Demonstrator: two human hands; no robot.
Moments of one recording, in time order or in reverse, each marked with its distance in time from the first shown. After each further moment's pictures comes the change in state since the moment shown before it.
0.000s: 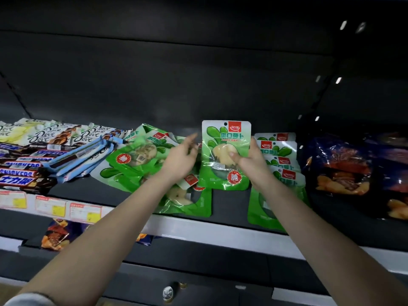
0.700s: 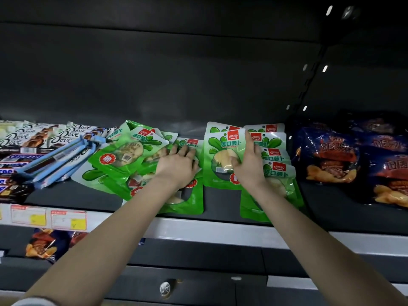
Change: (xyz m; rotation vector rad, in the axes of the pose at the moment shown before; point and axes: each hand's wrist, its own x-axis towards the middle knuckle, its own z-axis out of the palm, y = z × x) left_hand 0.004 -0.011 0.029 0.867 -0.271 0.135; right_hand -0.005 0.035 -0.006 -0.427 0.227 -0.136
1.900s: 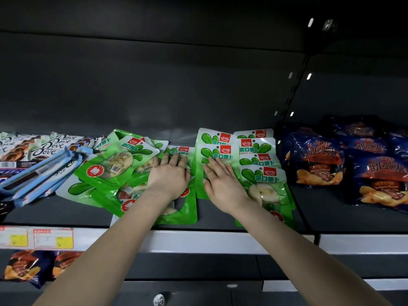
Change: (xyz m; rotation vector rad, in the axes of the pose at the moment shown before) left_hand -0.002 0.002 0.003 0.008 -0.008 0.004; right_hand -0.025 -0.001 0.021 -0.622 -0.303 -0.433
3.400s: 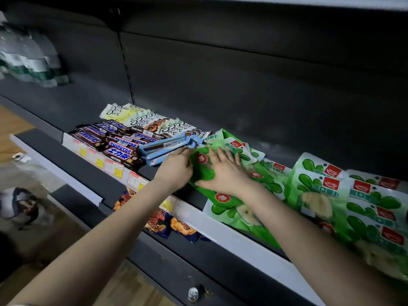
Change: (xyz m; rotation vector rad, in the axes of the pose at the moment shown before) left_hand -0.100 -0.158 -0.018 -0.501 0.229 -0.467; right_hand 0.105 -0.174 0.002 0.042 -0.276 -0.369
